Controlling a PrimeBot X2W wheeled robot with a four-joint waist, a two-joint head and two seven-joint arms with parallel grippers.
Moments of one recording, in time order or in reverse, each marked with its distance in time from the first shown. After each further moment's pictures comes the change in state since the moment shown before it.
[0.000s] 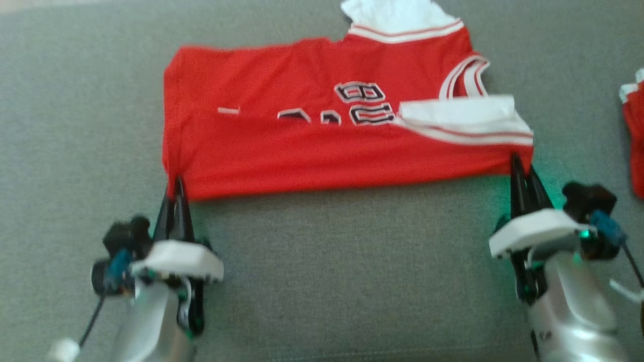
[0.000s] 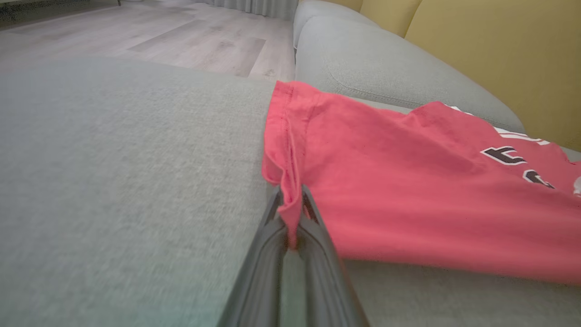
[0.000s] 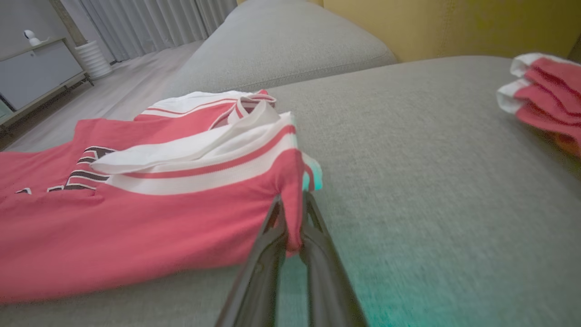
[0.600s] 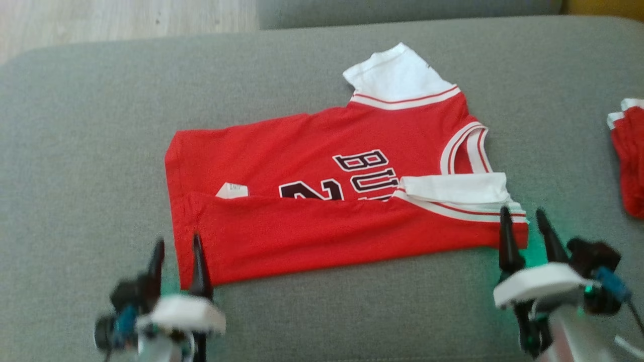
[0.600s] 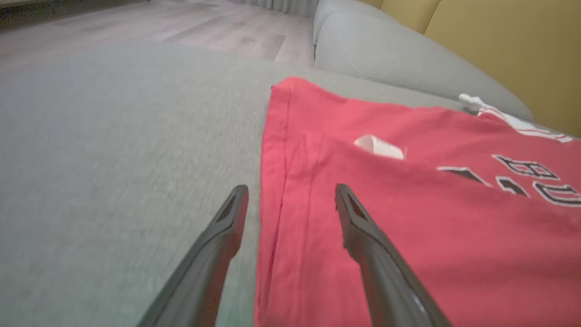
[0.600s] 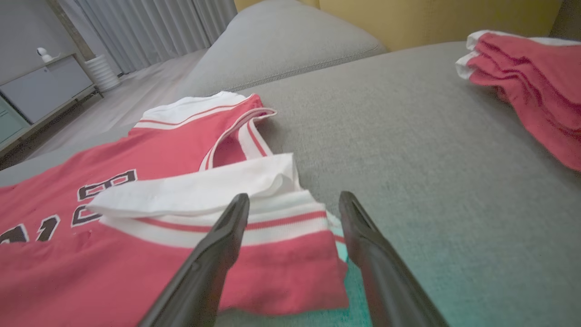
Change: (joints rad) left arm 0.253 0.005 -0.027 -0.126 -0.022 0.043 0.000; right arm 0.232 0.003 0.020 -0.120 0.073 0.000 0.000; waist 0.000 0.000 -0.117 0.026
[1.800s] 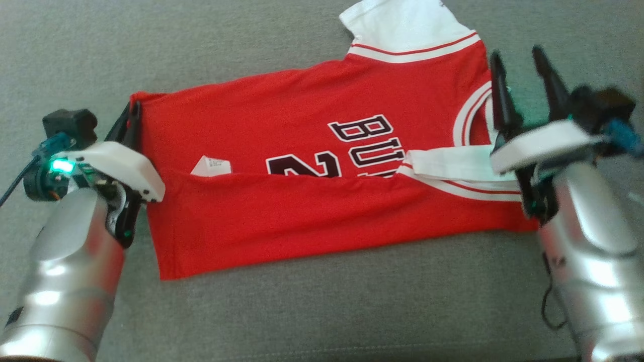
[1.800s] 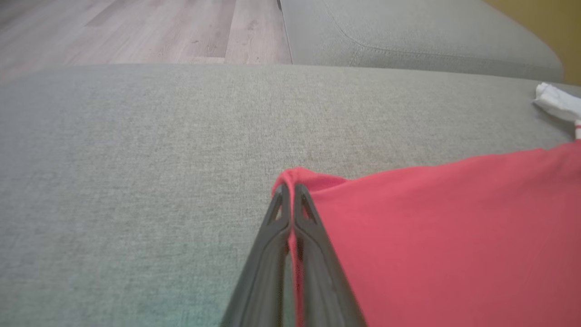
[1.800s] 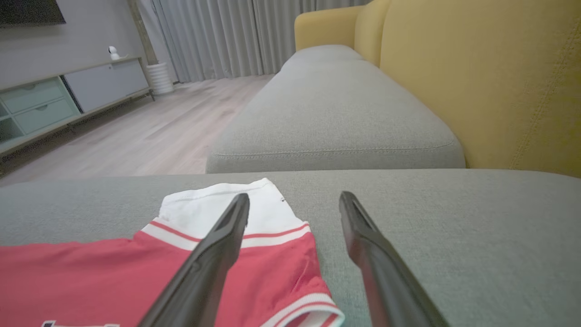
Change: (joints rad) left arm -0.636 0.233 -0.227 0.394 -0.186 -0.159 0.209; right arm -0.433 -0.099 0.186 0.013 0.011 0.000 0.025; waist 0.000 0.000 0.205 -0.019
